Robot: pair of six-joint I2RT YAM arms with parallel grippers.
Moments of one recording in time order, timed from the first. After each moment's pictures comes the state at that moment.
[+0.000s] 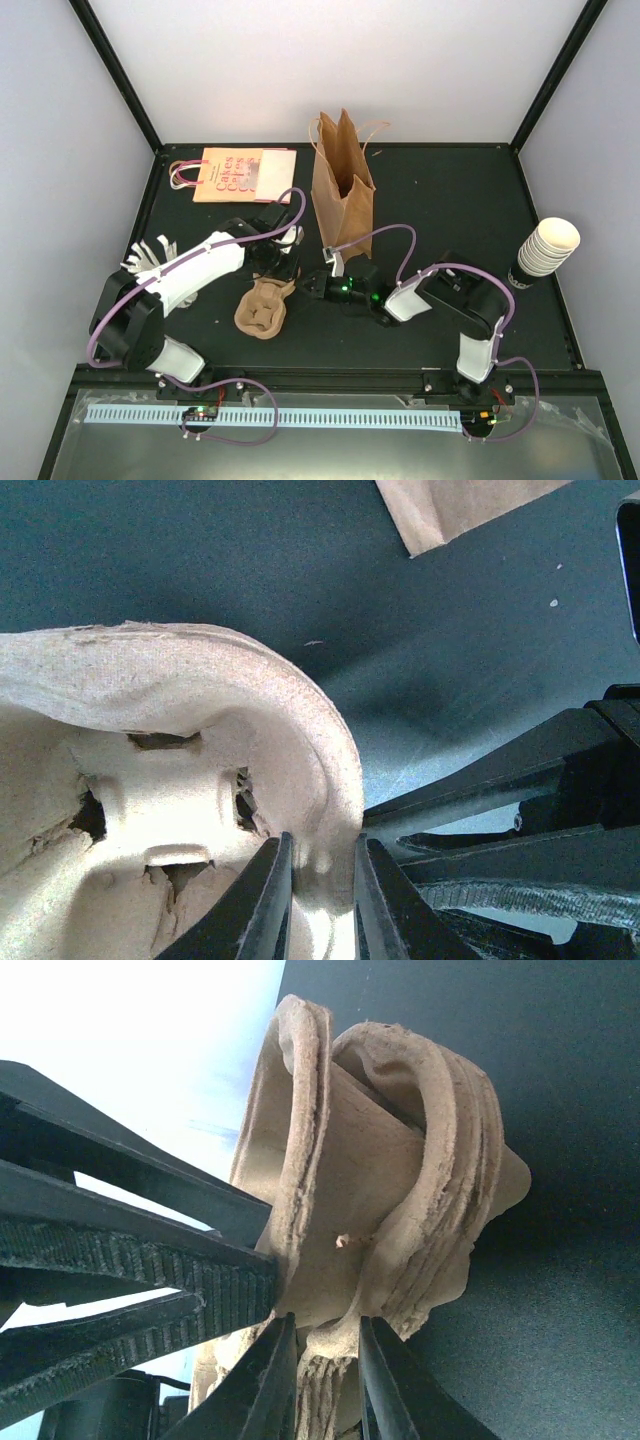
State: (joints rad) left arm -0.60 1.47 1.04 -0.81 0.16 -0.37; right arm 0.91 1.85 0.60 0.93 -0.37 1.10
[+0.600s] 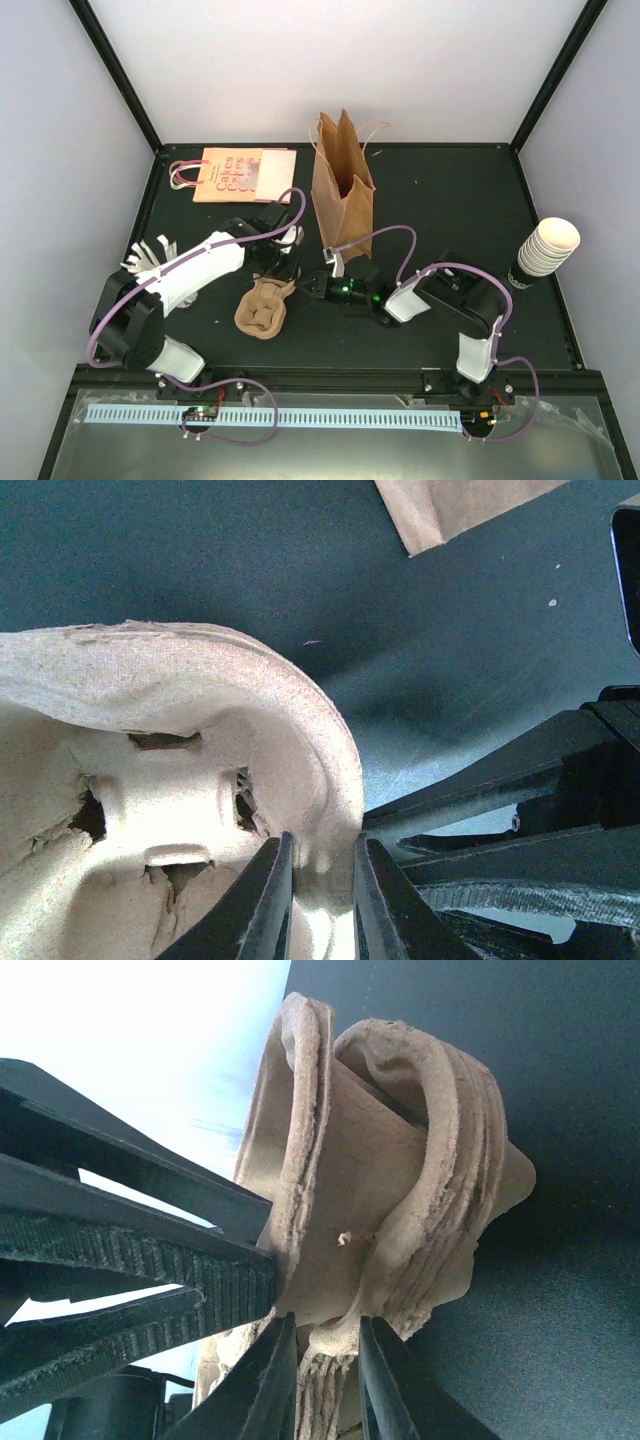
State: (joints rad) left arm -0.60 1.47 1.04 -0.81 0.16 -0.37; right arm 0.90 1.86 0.59 0.97 -0.38 1.11
